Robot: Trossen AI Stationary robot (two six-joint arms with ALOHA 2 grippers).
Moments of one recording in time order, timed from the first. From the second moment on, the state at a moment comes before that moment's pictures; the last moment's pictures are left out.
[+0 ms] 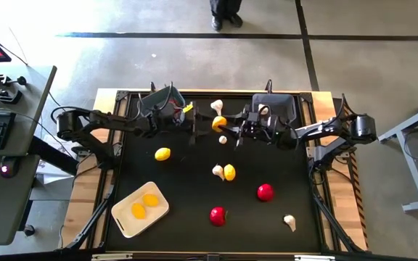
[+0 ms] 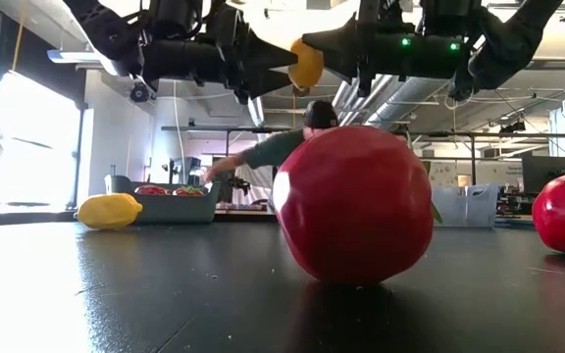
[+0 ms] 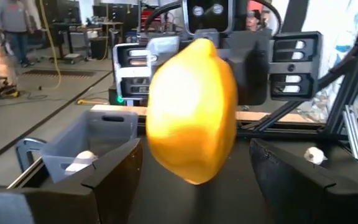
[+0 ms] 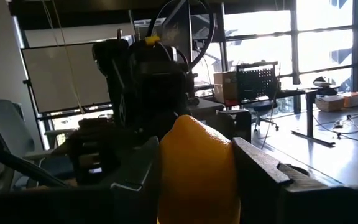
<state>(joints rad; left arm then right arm) 0.28 1.53 0.73 0.75 0.27 -0.01 -0.16 1.50 0.60 1.11 0.05 0.10</state>
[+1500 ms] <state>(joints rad) 0.28 1.16 0.75 0.05 0.34 0.13 -0.15 1.34 0.68 0.79 0.07 -0.03</state>
